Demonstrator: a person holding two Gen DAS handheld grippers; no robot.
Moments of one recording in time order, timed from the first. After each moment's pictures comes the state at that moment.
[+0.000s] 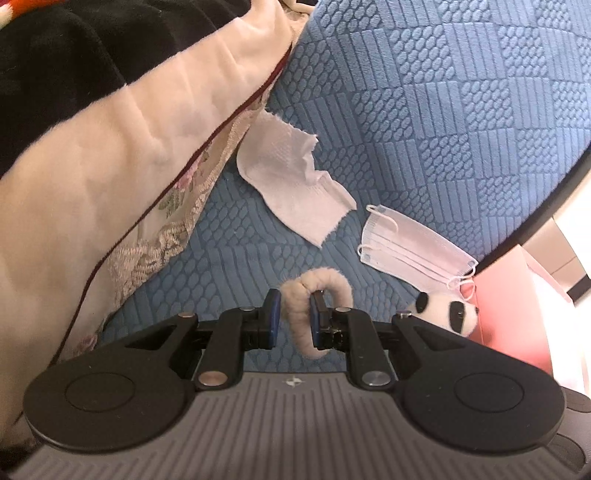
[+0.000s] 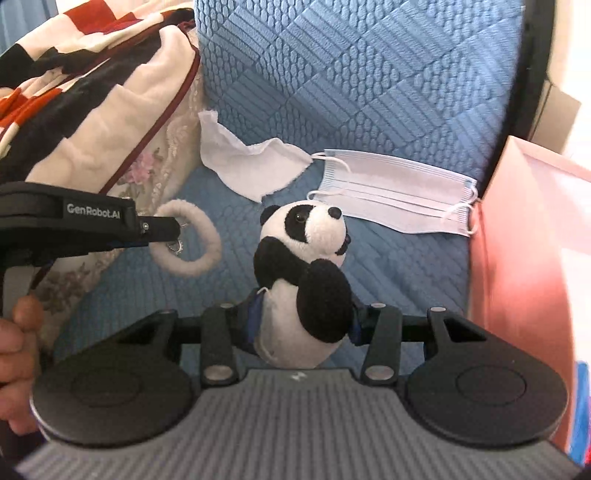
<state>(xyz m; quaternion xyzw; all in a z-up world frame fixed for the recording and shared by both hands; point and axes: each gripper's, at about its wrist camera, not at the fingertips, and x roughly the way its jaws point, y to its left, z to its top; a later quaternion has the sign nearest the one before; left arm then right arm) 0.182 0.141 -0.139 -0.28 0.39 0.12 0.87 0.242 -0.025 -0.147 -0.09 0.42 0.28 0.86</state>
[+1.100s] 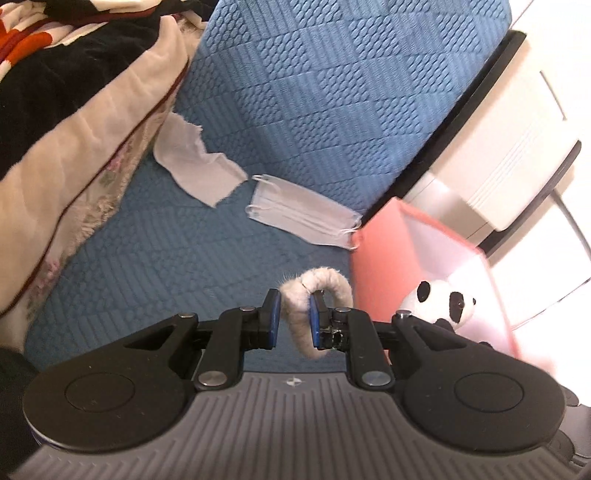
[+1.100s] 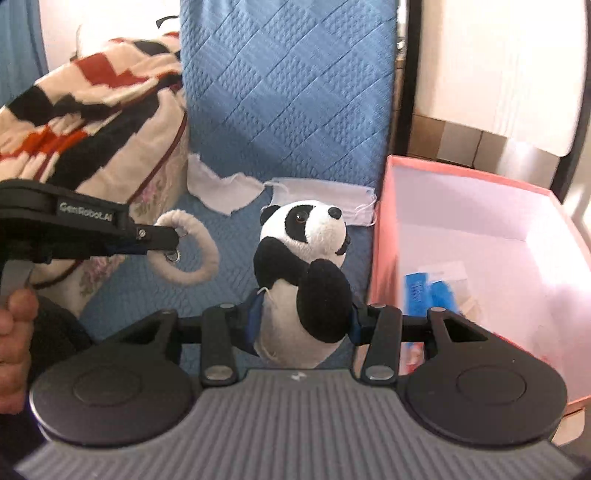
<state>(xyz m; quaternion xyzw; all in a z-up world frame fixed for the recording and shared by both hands) 0.114 0.060 -0.065 -0.29 0.37 0.02 0.88 0.150 -0.126 -0.078 -0.07 0.36 0.23 0.90</state>
